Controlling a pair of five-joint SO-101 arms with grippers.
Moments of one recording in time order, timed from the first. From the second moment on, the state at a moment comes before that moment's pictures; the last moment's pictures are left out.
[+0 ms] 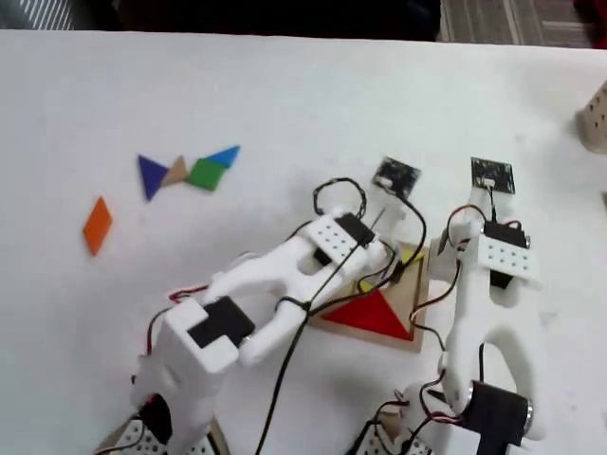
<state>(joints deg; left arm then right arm) 42.1 30.0 1.6 51.9 16.8 13.9 -16.1 44.1 57.3 10.6</state>
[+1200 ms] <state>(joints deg) 31.5 31.5 -6.5 49.4 10.0 16.6 -18.7 44.7 57.3 11.5</state>
